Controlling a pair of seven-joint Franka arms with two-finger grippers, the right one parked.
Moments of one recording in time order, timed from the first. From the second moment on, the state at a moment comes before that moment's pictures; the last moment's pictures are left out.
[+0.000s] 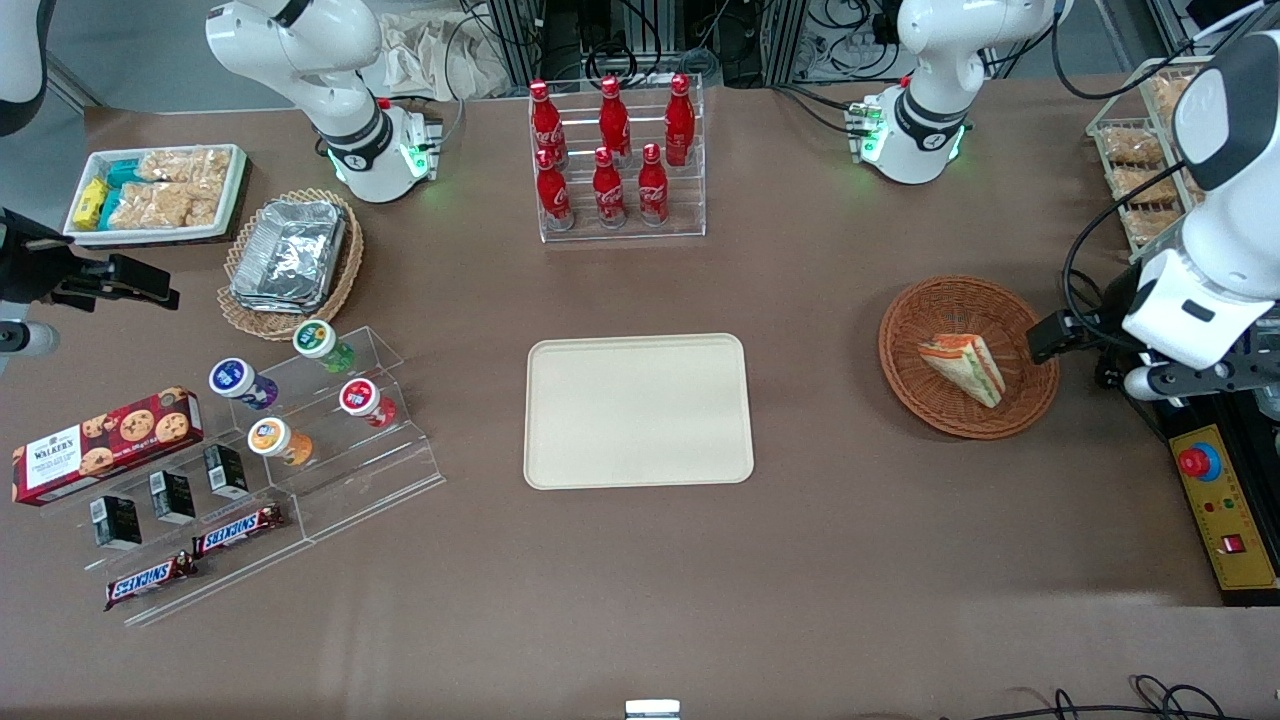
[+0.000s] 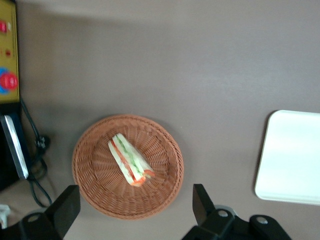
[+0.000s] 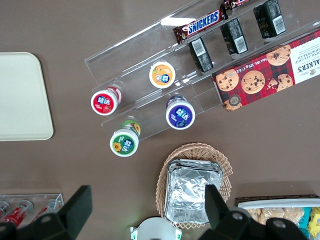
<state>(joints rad) 0.19 0.11 -0.30 -1.62 0.04 1.70 -0.29</state>
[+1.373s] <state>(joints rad) 0.26 0.23 -0.30 -1.99 0.11 2.12 -1.02</state>
